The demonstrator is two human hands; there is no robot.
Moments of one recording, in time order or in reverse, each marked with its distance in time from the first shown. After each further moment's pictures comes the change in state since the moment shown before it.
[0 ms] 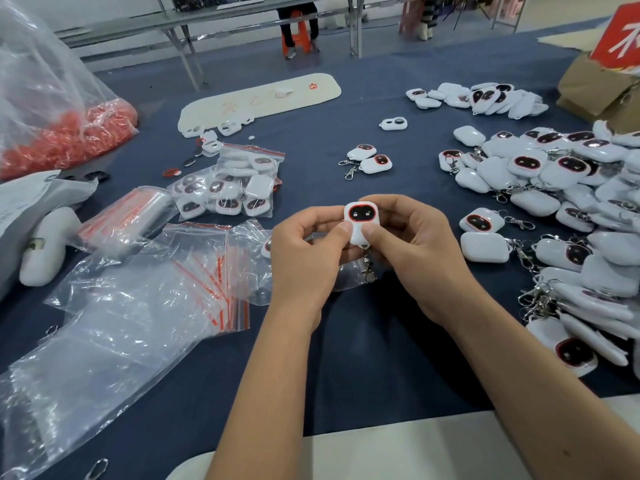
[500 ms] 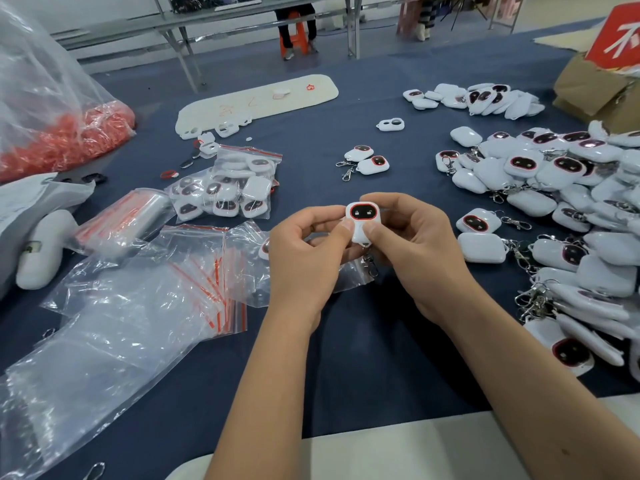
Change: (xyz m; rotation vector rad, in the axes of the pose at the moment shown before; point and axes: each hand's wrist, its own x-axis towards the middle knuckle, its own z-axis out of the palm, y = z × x) left_hand 0.001 -0.003 0.004 0.018 0.020 0.021; right_hand 0.003 0.005 -0.002 0.045 0.042 0.010
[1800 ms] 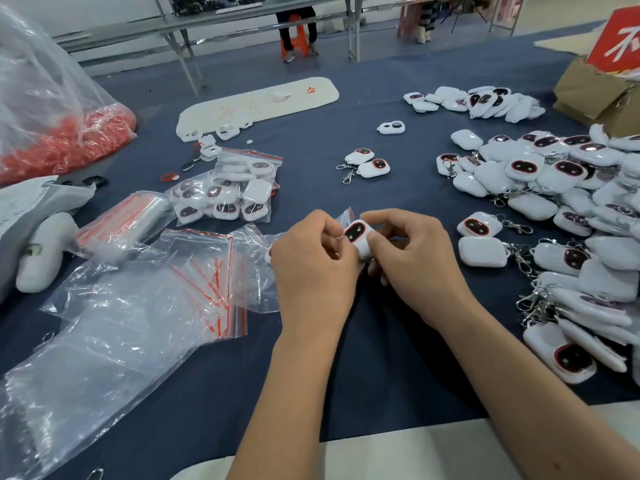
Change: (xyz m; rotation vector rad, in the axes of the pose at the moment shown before) left_hand -0.003 -0.005 0.006 0.645 0.184 0.287; right_hand 0.000 0.002 0.003 -0.370 0.091 -0.011
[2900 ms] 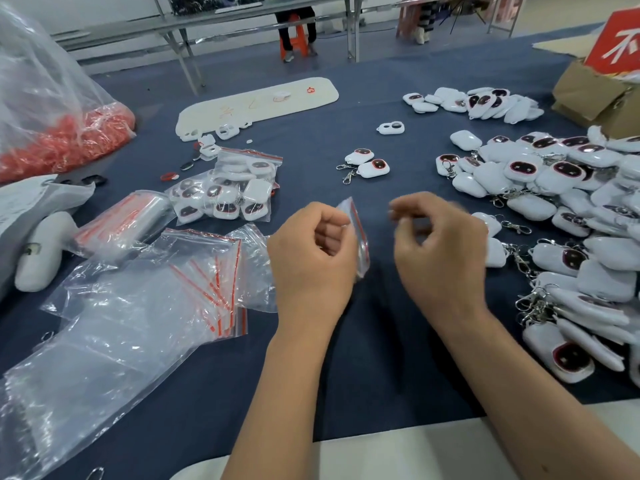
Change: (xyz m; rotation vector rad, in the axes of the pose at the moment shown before) left_hand 0.003 0.003 -0.004 -0.192 0.026 0.071; right_hand -0.008 -0.011 -0.010 -0.344 0.355 -0.257
